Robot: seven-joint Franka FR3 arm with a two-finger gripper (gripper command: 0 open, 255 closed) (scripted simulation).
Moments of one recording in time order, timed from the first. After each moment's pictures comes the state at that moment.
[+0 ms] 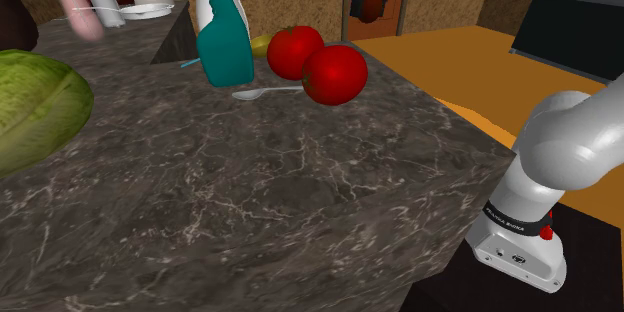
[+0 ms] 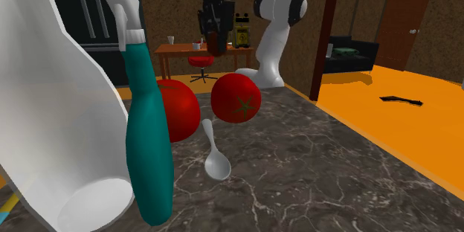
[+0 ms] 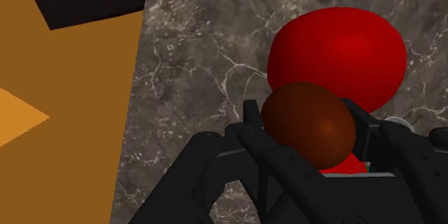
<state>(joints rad) 0.03 -0.57 0.21 -1.95 0.22 1.47 0.45</state>
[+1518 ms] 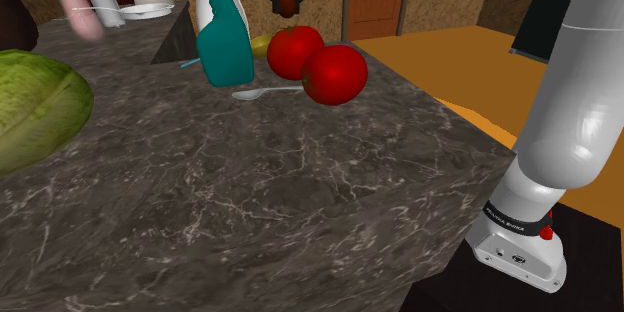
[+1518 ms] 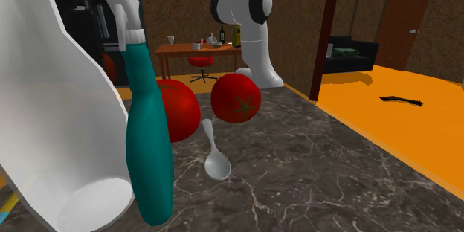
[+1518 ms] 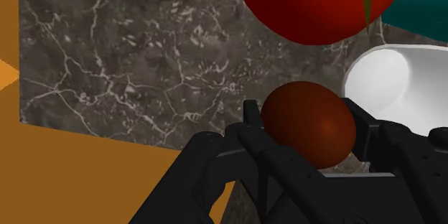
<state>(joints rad) -0.01 0.15 0.22 -1.29 0.07 1.51 0.42</state>
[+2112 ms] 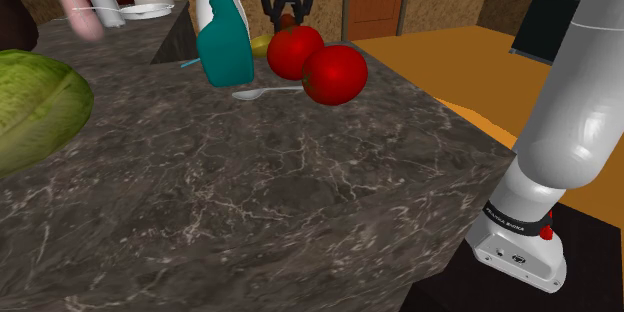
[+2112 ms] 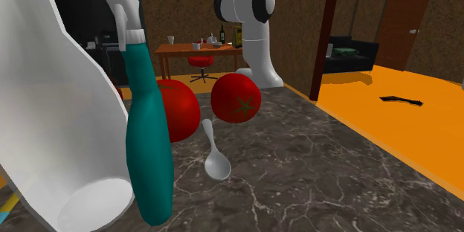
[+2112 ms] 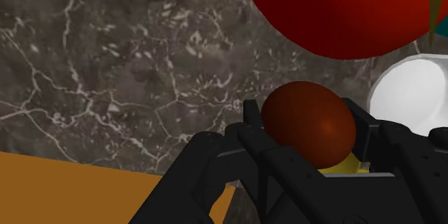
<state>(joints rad) -0.02 0.10 0.22 -1.48 0.08 1.65 0.41</state>
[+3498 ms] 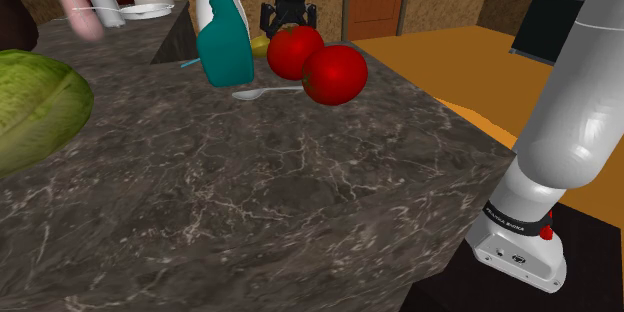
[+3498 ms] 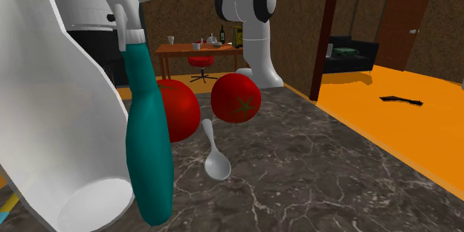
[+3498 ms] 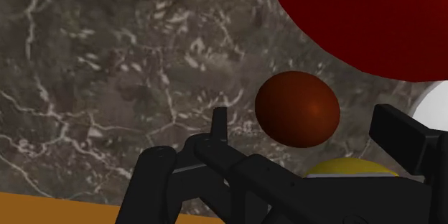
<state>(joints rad) -0.02 0.08 0.22 -1.62 0.09 1.77 0.39</state>
